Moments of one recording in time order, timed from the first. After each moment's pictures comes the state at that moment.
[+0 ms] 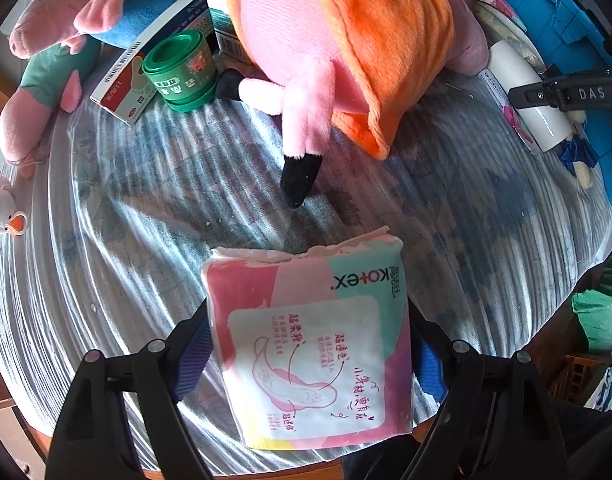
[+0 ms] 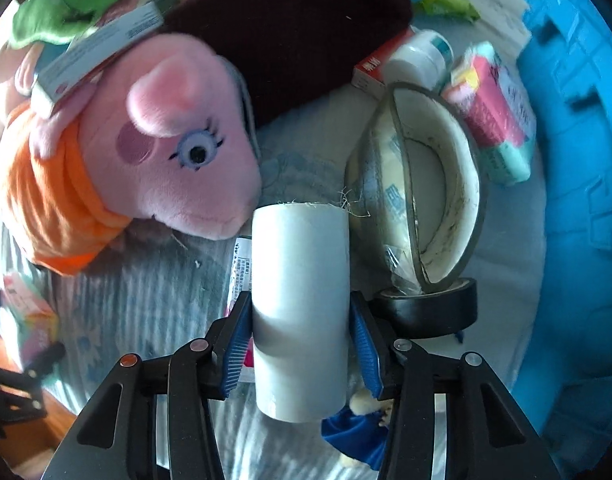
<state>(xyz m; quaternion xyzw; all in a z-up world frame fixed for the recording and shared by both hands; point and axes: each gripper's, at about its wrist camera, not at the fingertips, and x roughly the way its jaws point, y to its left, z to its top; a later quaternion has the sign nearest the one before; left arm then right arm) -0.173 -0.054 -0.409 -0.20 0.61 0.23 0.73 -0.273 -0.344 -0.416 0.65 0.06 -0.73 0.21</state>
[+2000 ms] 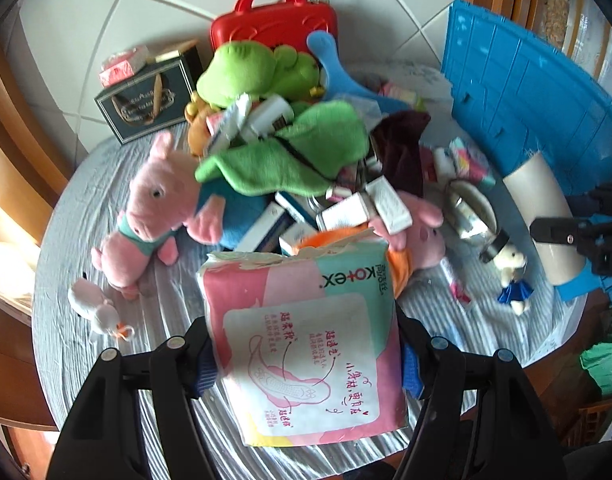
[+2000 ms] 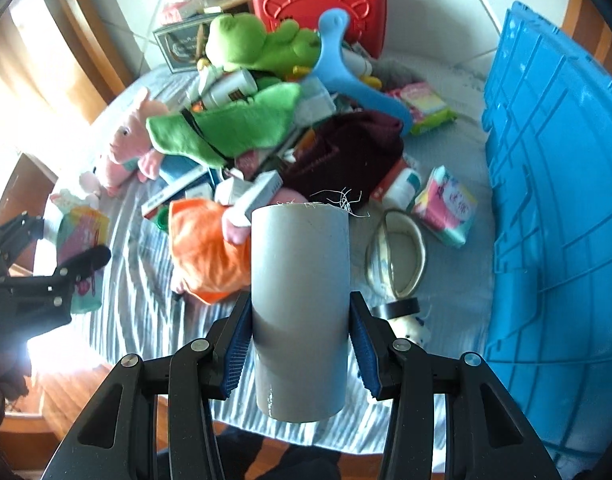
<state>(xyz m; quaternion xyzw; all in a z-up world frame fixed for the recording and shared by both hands) -0.119 0.023 -0.230 -0.13 0.46 0.29 0.83 -0.225 -0.319 -0.246 0.53 0.00 -0.81 0.24</state>
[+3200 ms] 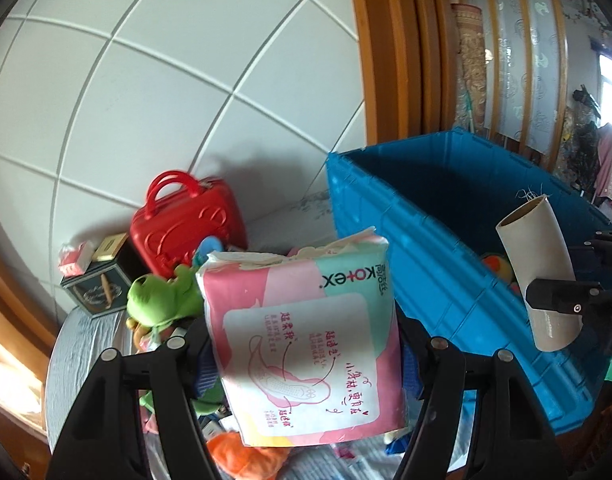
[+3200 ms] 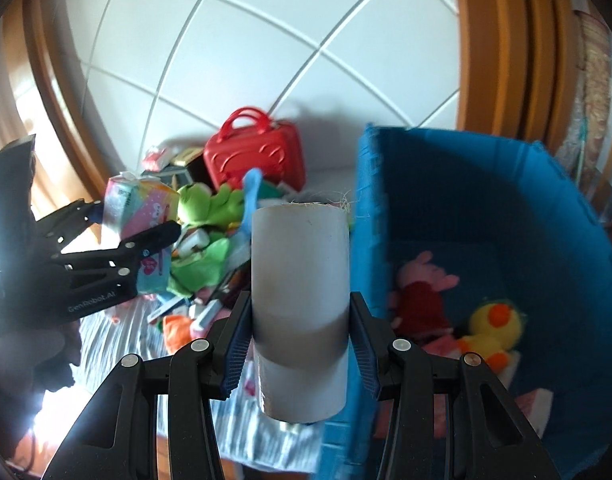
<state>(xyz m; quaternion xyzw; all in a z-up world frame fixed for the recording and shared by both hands) 0.042 -0.120 -0.053 0.00 0.33 0.19 0.92 -0.221 -0.105 -0.100 0.38 -0.10 -0.90 0.19</state>
